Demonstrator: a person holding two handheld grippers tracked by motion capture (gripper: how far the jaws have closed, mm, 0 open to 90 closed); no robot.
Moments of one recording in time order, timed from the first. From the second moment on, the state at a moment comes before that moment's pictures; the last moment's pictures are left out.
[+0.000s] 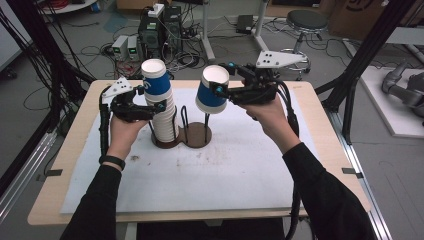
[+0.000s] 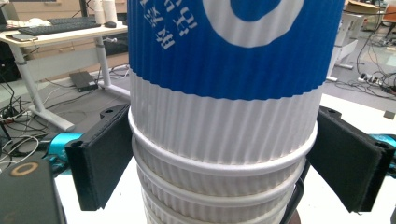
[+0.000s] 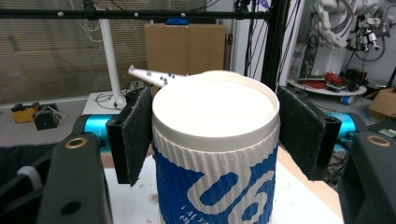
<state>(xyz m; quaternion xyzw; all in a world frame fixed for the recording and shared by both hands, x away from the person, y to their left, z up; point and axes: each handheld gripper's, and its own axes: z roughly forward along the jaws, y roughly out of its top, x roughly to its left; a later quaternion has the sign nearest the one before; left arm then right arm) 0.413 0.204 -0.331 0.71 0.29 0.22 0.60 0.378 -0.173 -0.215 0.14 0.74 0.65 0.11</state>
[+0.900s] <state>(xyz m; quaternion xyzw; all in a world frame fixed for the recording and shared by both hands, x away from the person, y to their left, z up) 0.412 0.204 -0.331 0.71 0.29 0.22 0.60 0.347 -0.215 -0.297 0.17 0.75 0.63 0.10</state>
